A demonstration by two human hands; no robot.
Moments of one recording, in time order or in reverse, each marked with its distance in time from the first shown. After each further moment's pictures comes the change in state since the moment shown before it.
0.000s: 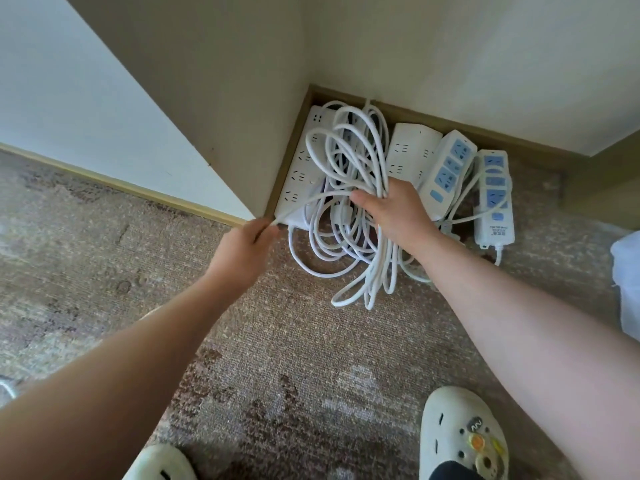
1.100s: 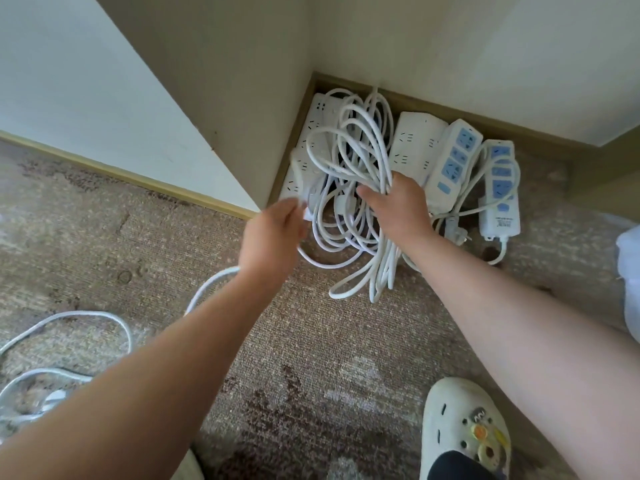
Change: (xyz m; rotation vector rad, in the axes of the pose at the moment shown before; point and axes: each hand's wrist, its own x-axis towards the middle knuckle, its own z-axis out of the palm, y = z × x) left_hand -0.016 0.044 0.018 -0.062 0.128 0.008; right_hand -0.003 0.008 0.013 -0.217 0.141 0.037
